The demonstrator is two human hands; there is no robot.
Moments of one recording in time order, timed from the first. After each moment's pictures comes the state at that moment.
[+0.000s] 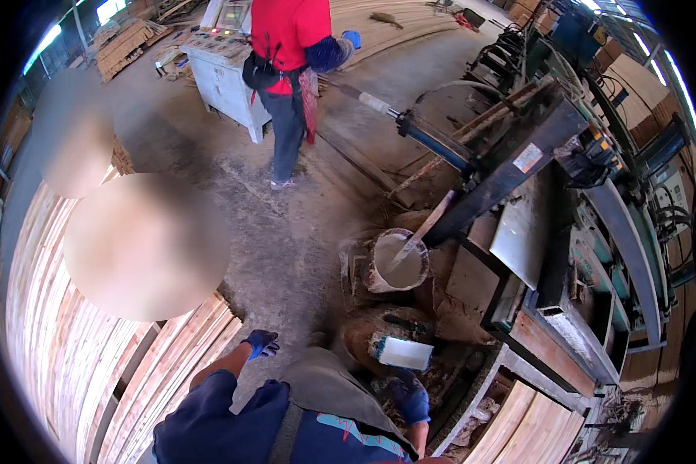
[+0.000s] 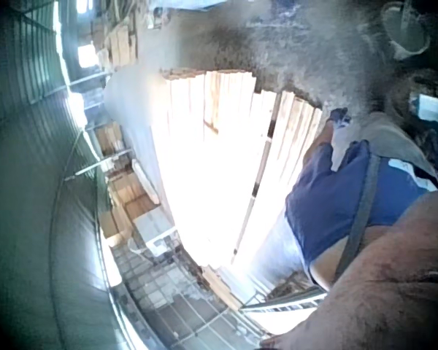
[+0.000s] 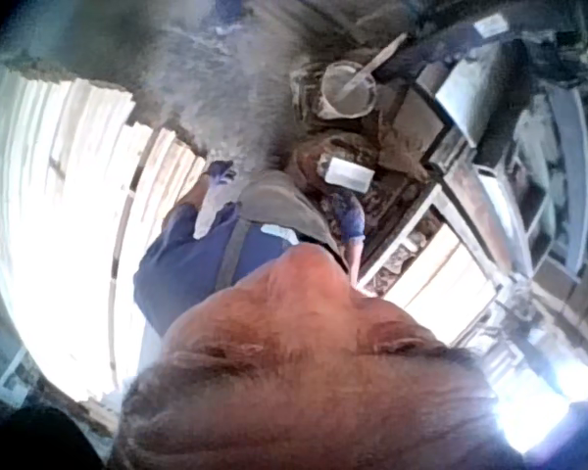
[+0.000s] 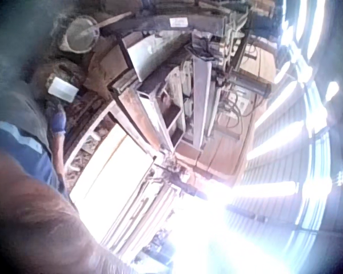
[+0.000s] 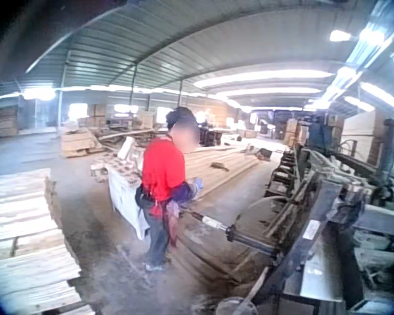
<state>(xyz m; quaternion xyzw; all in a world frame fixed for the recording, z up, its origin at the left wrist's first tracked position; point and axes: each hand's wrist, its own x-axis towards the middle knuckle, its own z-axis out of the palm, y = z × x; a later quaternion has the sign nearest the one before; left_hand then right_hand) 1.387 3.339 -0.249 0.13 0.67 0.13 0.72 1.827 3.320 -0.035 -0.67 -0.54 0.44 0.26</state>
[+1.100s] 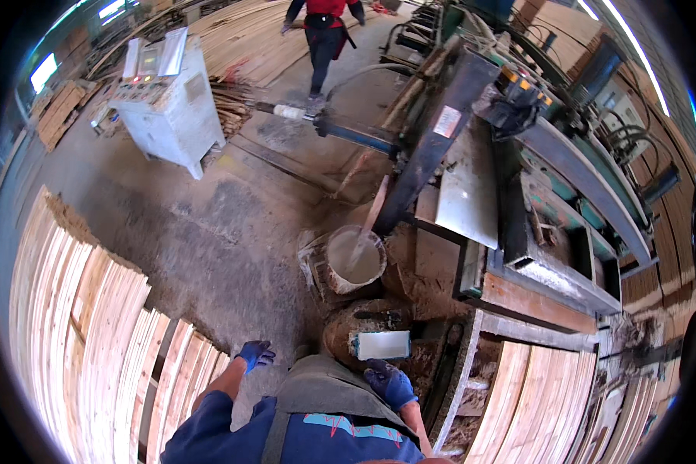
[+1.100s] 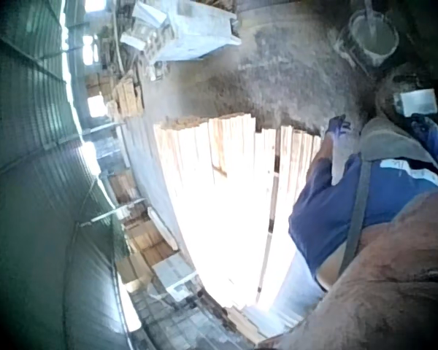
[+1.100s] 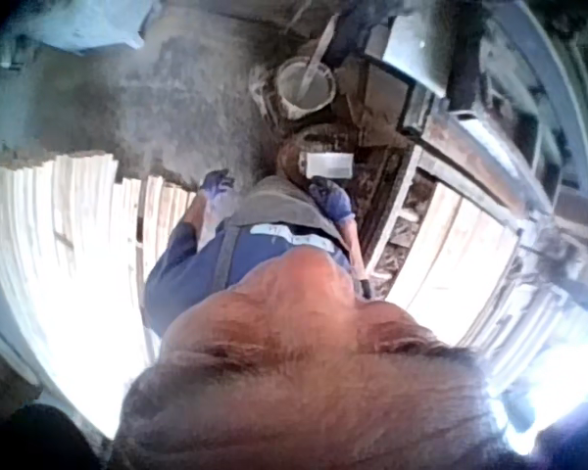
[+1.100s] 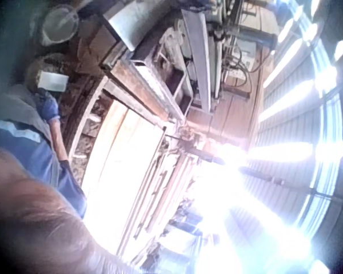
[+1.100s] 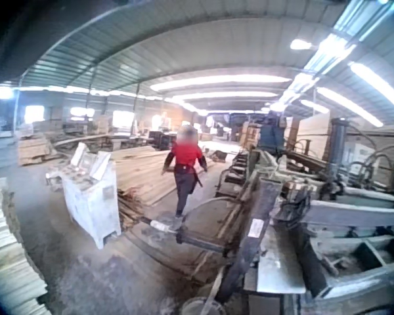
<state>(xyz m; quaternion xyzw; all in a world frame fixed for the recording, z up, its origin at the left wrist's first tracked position) 1.432 3.407 -0.256 0.16 0.61 0.13 0.76 1.841 3.331 -0.046 -0.64 -0.65 0.35 0.22</state>
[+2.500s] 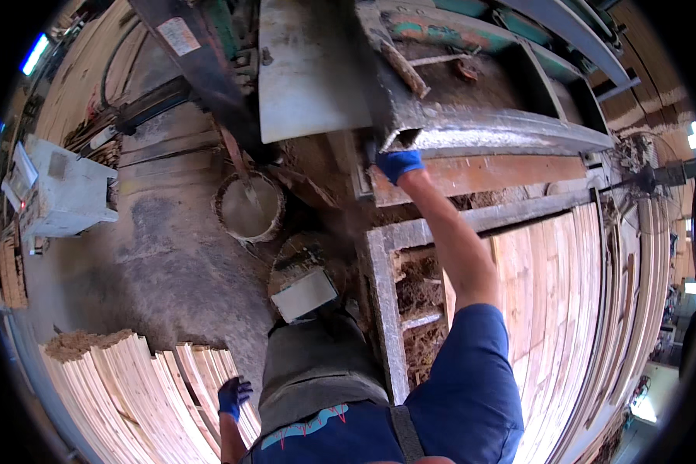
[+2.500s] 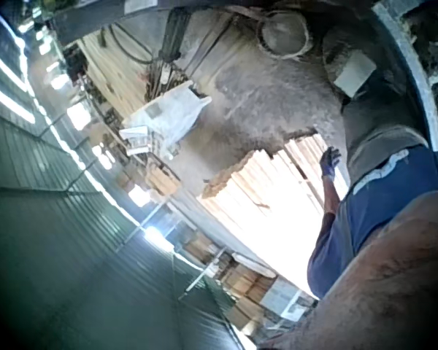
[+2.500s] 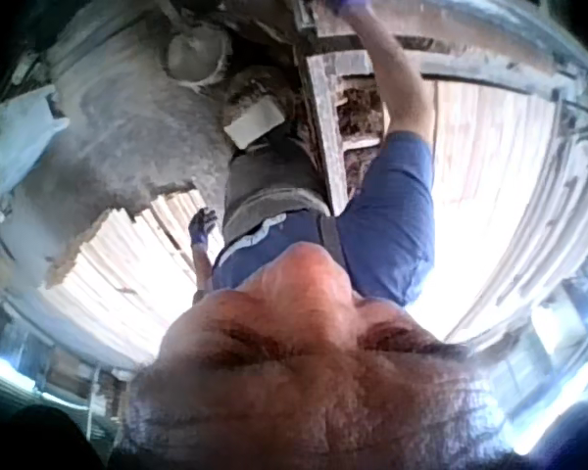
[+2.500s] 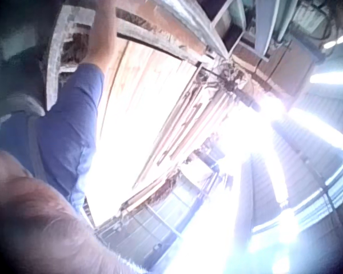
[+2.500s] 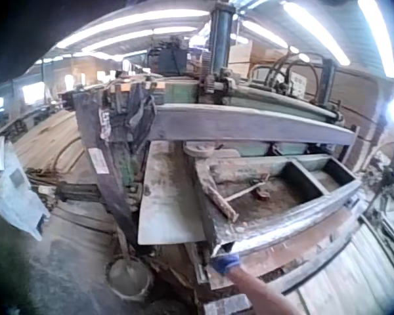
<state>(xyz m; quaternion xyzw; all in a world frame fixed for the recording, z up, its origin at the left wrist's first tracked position) 1.534 3.320 -0.168 0.17 0.73 0.07 0.65 2.295 3.585 -0.137 -0.78 -0.62 -0.06 0.00</state>
